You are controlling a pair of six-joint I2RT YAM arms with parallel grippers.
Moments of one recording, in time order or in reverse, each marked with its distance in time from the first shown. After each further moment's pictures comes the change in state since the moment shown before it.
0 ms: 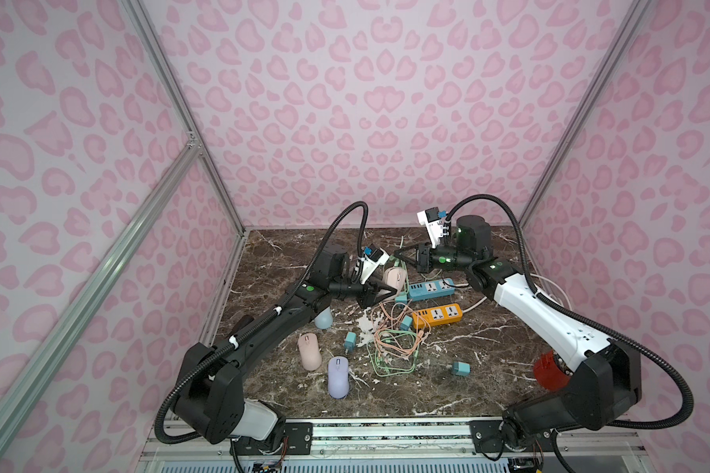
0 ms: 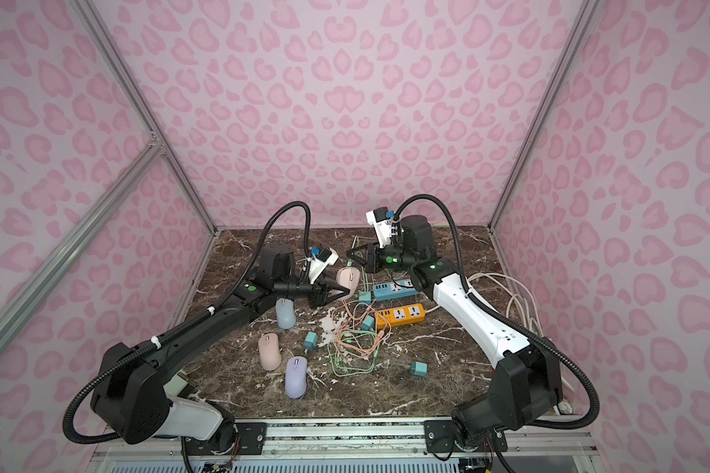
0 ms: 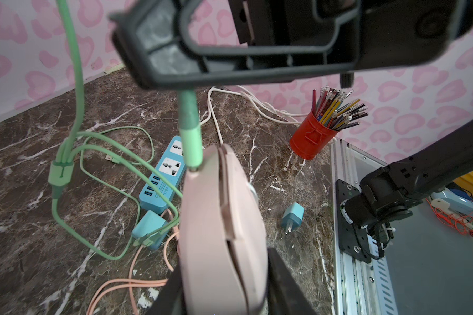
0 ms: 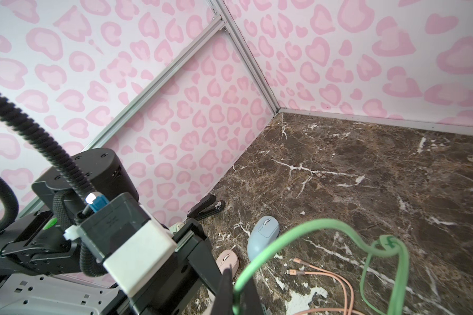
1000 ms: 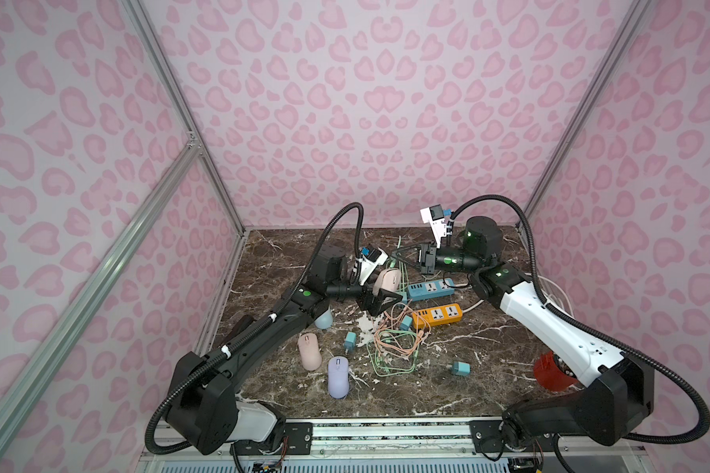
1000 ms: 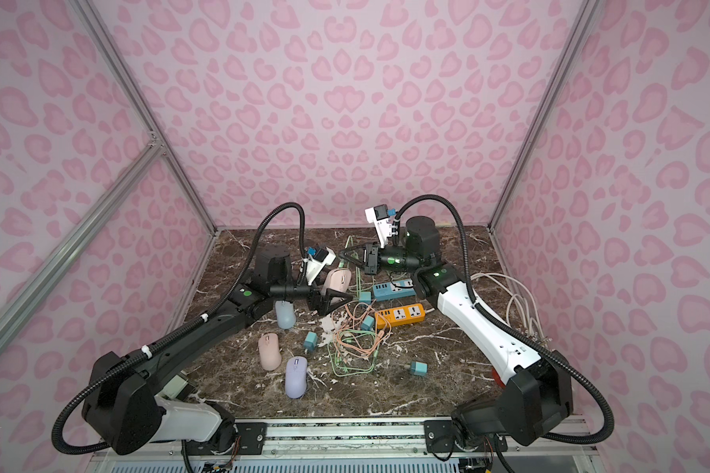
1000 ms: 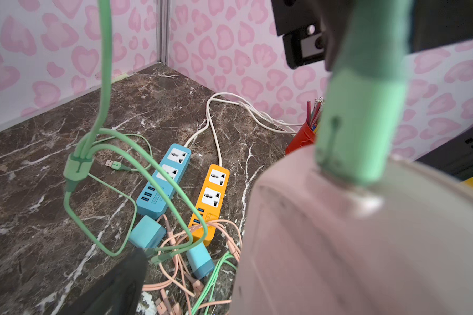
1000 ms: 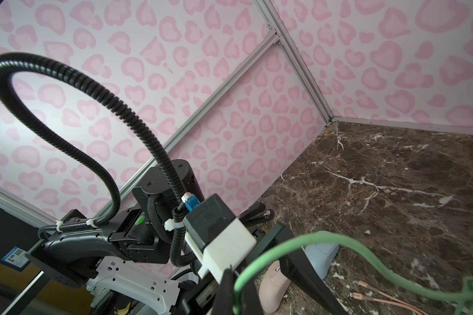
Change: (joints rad) left arm -0.009 -0.060 -0.040 0.056 -0.020 -0.062; right arm 0.037 -0.080 -0.035 0.153 -0.130 0.177
